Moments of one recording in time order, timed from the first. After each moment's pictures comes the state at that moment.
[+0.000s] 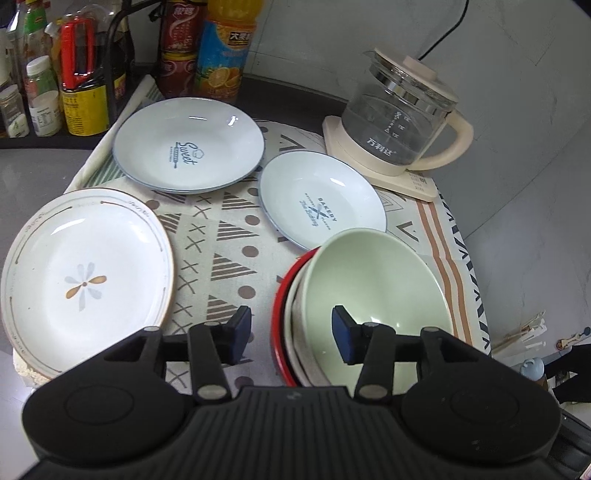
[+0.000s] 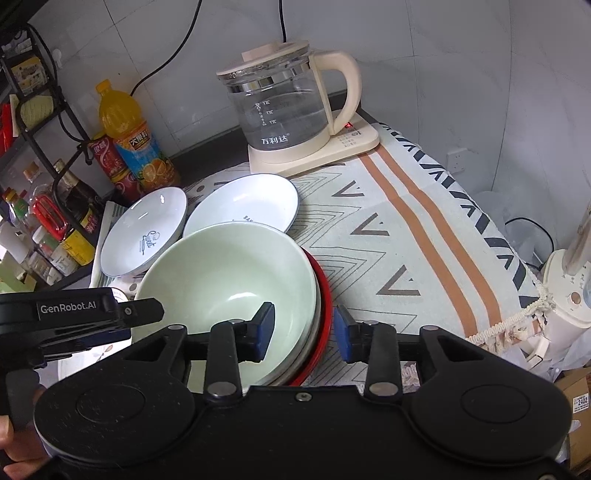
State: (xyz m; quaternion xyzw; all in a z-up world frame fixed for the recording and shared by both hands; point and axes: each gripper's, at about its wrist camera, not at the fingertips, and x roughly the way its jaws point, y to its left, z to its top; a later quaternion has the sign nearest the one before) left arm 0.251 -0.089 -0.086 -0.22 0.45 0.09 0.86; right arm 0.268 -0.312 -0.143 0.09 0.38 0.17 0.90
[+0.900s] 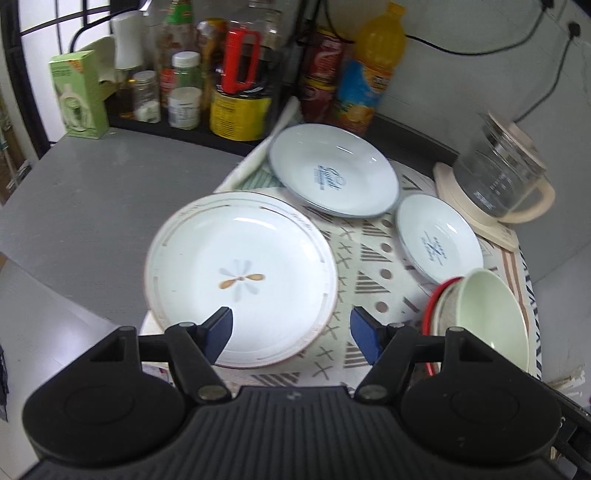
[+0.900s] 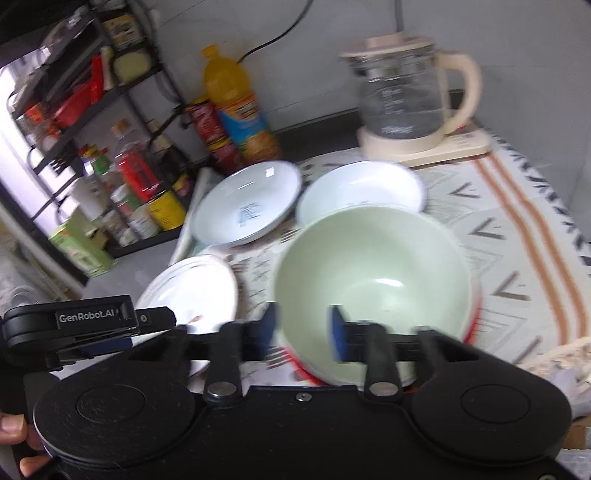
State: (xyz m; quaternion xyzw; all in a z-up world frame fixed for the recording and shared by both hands) left arm 0.172 -0.004 -0.062 -0.24 0.43 0.23 0.84; right arm 0.243 -0.236 -0.124 0.07 0.38 0.30 0.87
